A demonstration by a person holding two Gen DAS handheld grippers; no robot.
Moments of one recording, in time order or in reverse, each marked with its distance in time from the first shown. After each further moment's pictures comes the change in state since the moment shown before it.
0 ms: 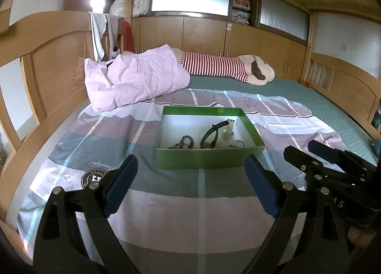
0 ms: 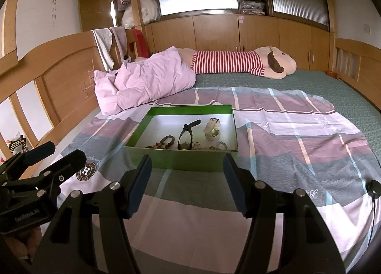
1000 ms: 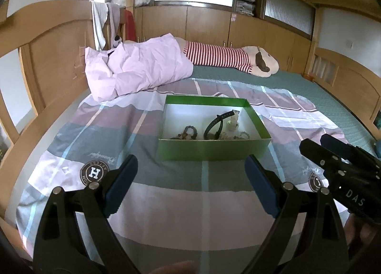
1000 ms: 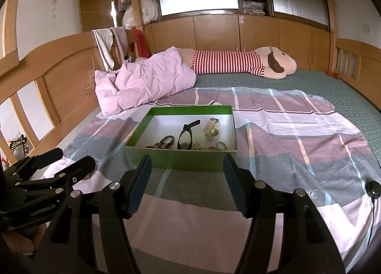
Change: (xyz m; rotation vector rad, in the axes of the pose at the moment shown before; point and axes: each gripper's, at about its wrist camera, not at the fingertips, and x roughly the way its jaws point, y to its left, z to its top) left arm 0.018 0.007 -0.004 -0.020 0.070 0.003; right arm 0.002 -0.001 0.000 -0.001 0.003 0.006
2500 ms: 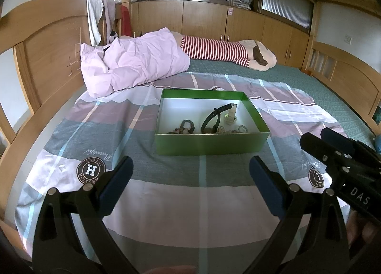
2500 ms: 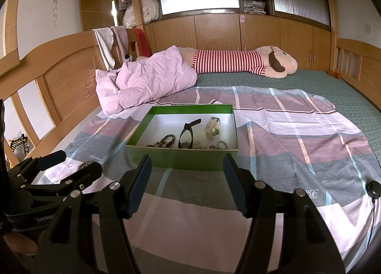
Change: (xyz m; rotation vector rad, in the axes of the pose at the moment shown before) left arm 0.007 0.002 -0.006 0.009 0.023 -0.016; right arm -0.003 0.000 0.000 -0.002 0.001 0.001
